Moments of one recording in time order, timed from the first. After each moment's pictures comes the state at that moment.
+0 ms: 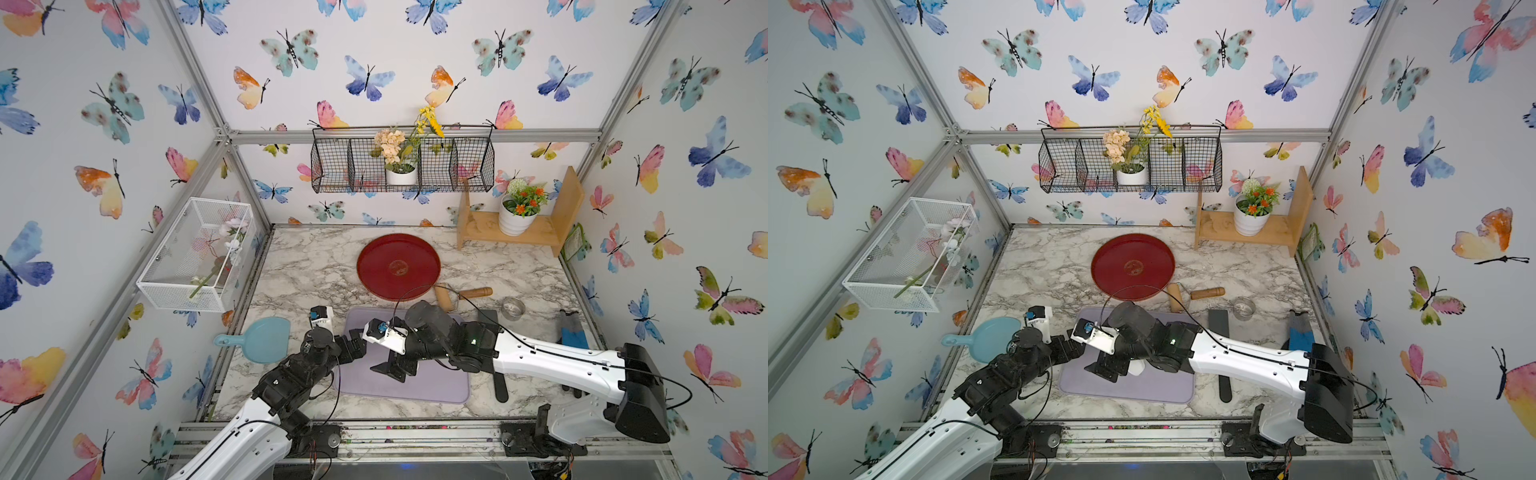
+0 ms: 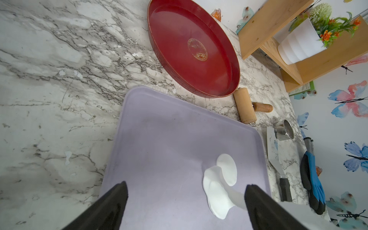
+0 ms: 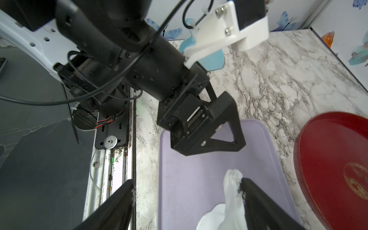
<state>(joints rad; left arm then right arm) -0.62 0.58 0.40 -0.38 -0.08 -0.74 1.21 1.44 1.13 -0.32 -0.18 -0.20</state>
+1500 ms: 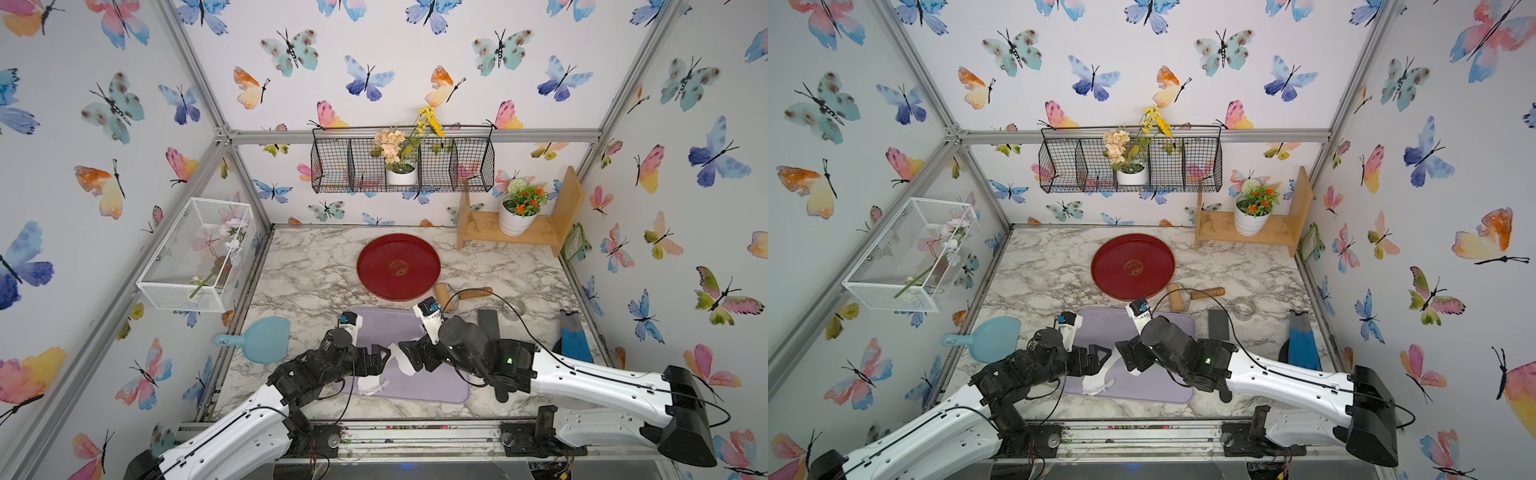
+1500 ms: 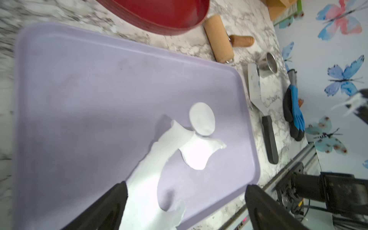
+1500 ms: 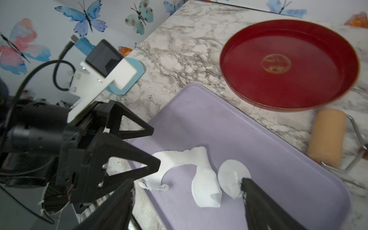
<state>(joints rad) -0.80 0.74 0.44 -0.39 0.07 -0.71 1.21 1.17 0.86 -0.29 0.26 0.45</state>
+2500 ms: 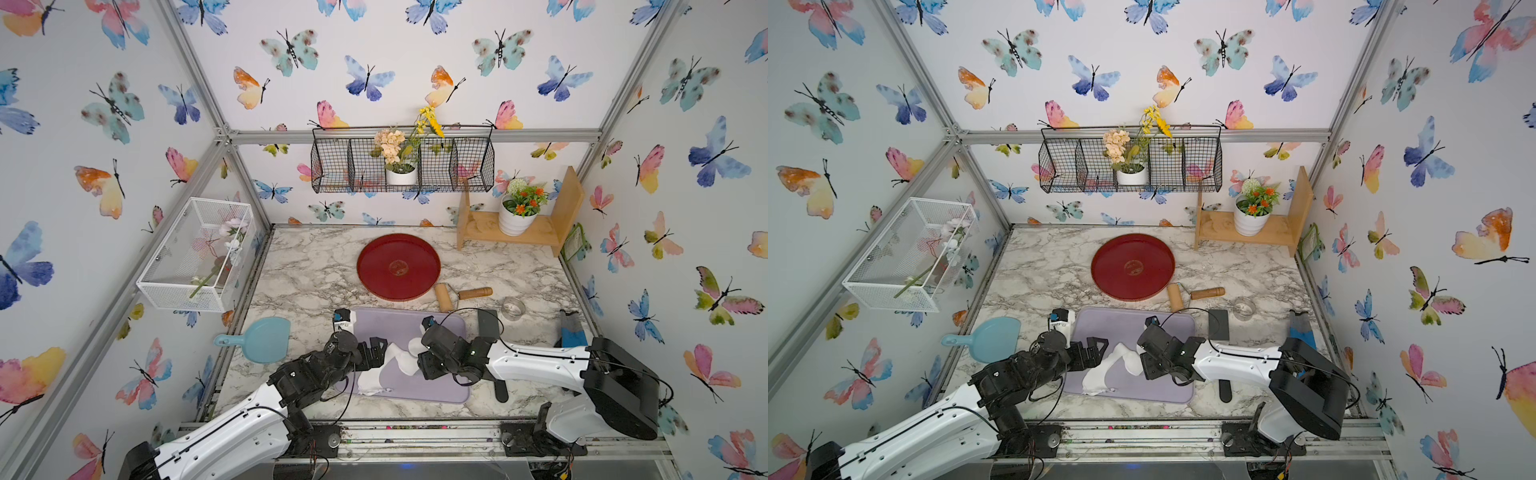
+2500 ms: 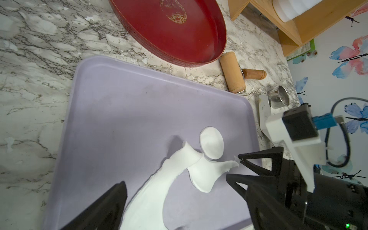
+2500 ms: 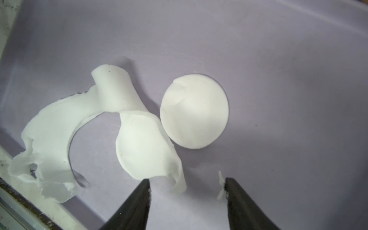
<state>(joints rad) -0.88 0.72 0.47 -0.41 -0.18 -0.83 1.08 1.50 0.75 -0.32 0.12 0.60</state>
